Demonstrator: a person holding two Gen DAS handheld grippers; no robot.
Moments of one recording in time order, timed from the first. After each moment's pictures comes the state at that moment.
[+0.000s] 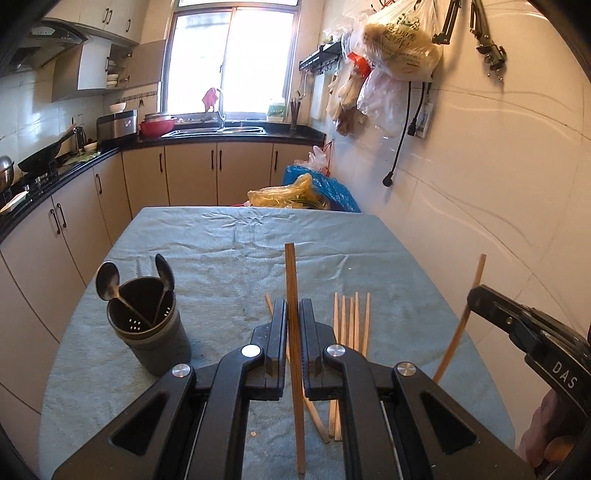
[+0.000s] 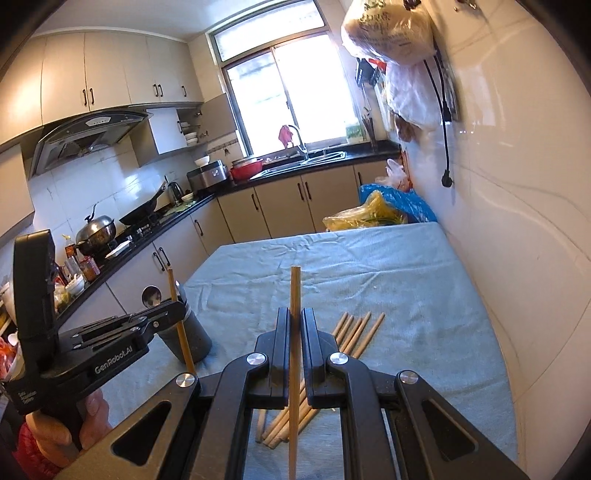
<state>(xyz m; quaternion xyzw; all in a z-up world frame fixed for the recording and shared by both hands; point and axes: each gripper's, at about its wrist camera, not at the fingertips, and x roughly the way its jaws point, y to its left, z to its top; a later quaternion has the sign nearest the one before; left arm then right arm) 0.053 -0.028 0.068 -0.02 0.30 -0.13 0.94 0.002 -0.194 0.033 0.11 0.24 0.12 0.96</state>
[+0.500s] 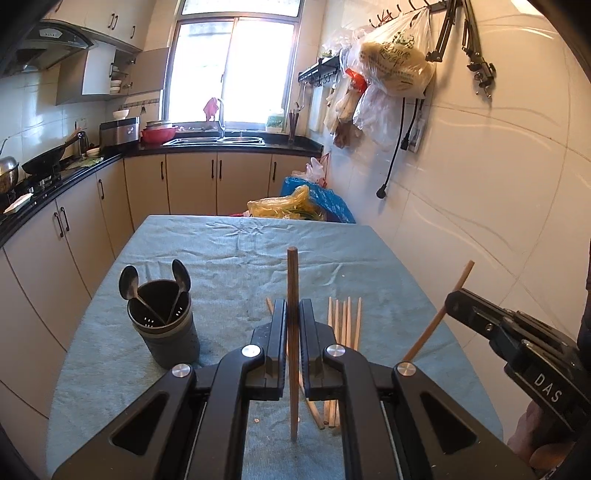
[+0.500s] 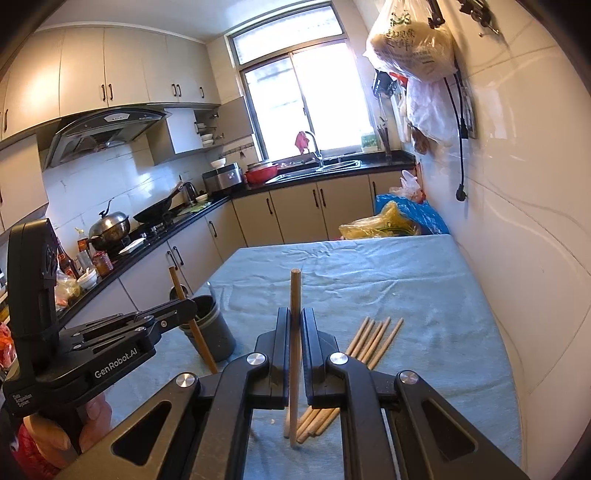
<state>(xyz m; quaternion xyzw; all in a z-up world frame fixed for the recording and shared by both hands) 0.022 -0.016 0.093 -0.03 0.29 -0.14 0.95 -0.021 -0.169 0.051 0.09 0.23 0.14 0.96</state>
